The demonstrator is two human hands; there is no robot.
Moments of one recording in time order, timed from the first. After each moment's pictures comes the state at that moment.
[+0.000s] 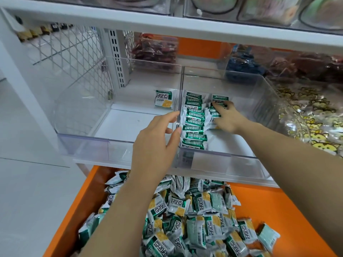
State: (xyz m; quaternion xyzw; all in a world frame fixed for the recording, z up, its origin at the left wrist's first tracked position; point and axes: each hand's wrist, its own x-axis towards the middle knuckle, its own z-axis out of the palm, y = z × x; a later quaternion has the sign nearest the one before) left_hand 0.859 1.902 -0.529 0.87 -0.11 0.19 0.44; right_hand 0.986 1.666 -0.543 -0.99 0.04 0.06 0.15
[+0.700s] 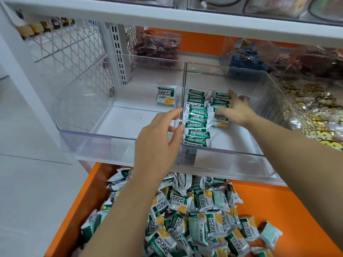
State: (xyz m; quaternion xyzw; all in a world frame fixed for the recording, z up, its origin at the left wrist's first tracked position) left_hand 0.859 1.901 -0.531 0.88 -0.11 0.19 0.43; right_hand 0.985 1.663 -0.532 -0.95 0.12 0.00 0.29
